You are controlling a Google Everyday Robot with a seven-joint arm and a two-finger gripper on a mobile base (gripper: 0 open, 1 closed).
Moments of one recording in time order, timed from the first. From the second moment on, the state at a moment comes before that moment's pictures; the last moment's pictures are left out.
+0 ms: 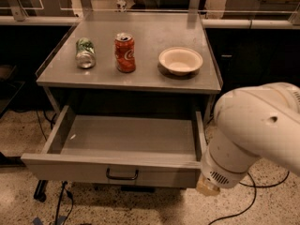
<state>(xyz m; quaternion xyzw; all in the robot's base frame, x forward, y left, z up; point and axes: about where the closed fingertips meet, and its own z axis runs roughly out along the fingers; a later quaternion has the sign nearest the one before) 0.342 -0.137 0.747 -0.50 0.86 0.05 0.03</state>
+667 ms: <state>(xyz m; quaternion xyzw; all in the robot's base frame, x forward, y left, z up) 0.363 -0.121 0.706 -0.48 0.87 0.04 0.05</state>
